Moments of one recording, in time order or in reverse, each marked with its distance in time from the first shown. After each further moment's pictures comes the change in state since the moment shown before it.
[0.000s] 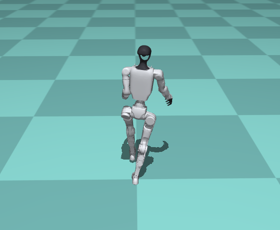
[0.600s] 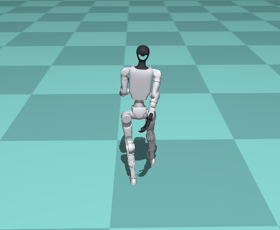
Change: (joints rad) left arm -0.125 0.060 -0.079 -0.073 -0.008 -0.024 -0.019; right arm 0.909 0.260 -0.006 0.503 -0.163 0.368 -0.028; waist -0.149 0.099 0.013; left_leg 0.624 -0.065 -0.220 -0.155 -0.263 -0.053; right_leg -0.505 -0.211 -0.031 0.072 0.130 0.239
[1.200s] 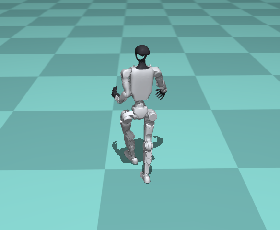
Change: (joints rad) left arm 0.133 -0.051 0.102 0.109 -0.004 -0.001 -0.008; right arm -0.935 -0.505 0.057 -0.372 0.248 -0.387 0.093; waist 0.171 -0.007 -0.001; left_leg -0.508 0.046 0.398 0.088 0.142 -0.039; right_leg 0.497 0.190 -0.146 -0.040 -0.151 -0.153
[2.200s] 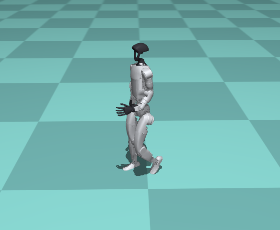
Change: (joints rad) left arm 0.080 -0.094 -0.052 0.041 -0.057 0.014 -0.079; right arm 0.505 0.221 -0.079 0.241 -0.155 0.037 -0.169; waist -0.102 -0.001 -0.086; left_leg 0.141 0.025 -0.197 0.752 0.344 -0.235; right_leg -0.183 -0.209 0.097 -0.017 -0.010 0.185
